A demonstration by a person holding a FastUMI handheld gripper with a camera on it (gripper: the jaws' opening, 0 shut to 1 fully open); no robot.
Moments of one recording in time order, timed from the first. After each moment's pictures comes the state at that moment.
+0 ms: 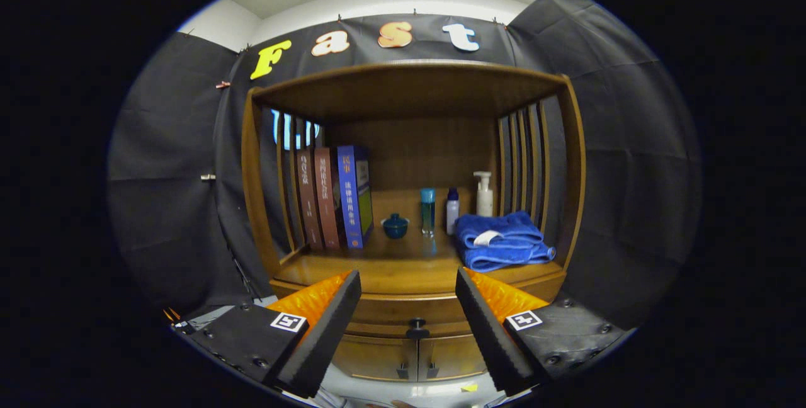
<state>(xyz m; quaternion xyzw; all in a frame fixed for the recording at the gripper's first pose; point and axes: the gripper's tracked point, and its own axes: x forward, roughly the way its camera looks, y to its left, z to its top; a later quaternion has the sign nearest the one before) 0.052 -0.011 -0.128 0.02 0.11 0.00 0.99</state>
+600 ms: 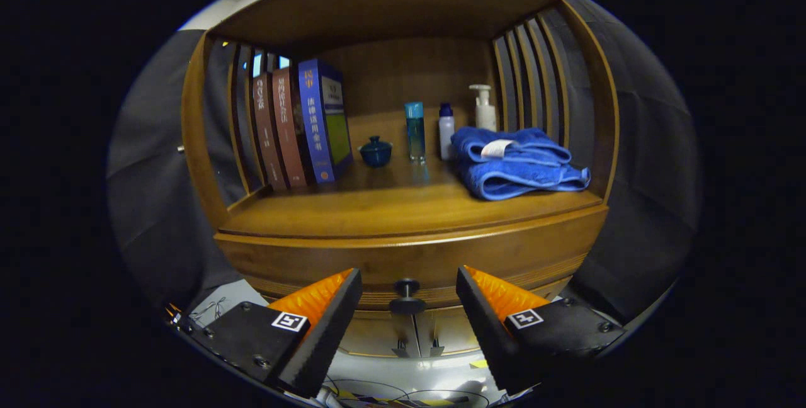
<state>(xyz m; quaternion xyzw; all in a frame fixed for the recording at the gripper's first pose) 0.107 -0.023 -0.271 0.03 0.23 -0.01 0.97</state>
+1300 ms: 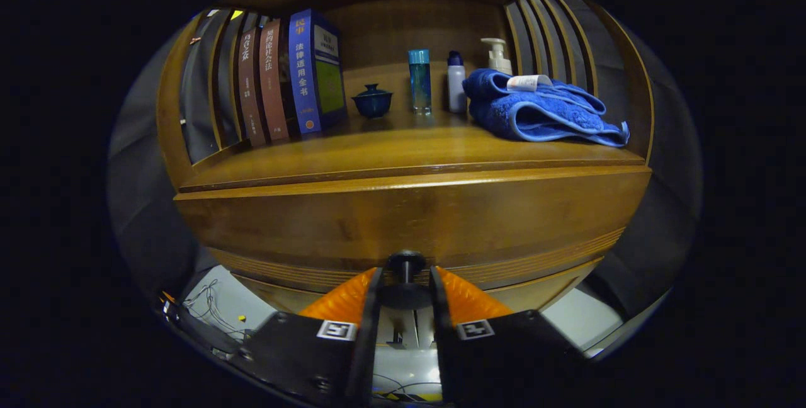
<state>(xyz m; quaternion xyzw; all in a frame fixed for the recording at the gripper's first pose) 0.122 -0.020 -0.330 0.03 0.28 -0.01 0.96</state>
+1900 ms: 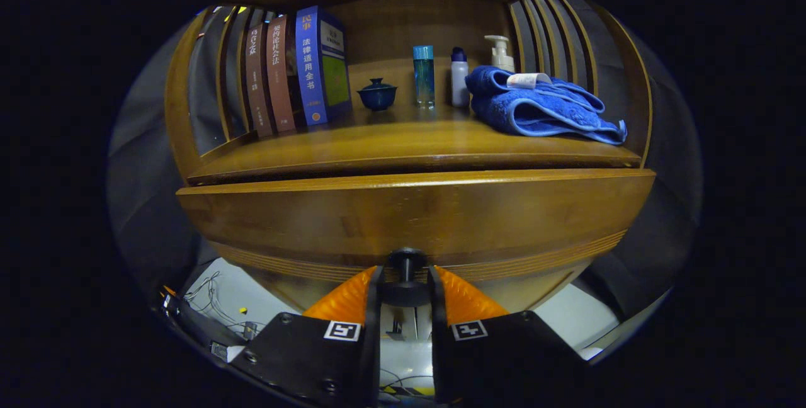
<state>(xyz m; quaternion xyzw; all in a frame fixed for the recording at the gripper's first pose) 0.089 -0.019 -0.329 0.03 0.31 0.00 0.95</state>
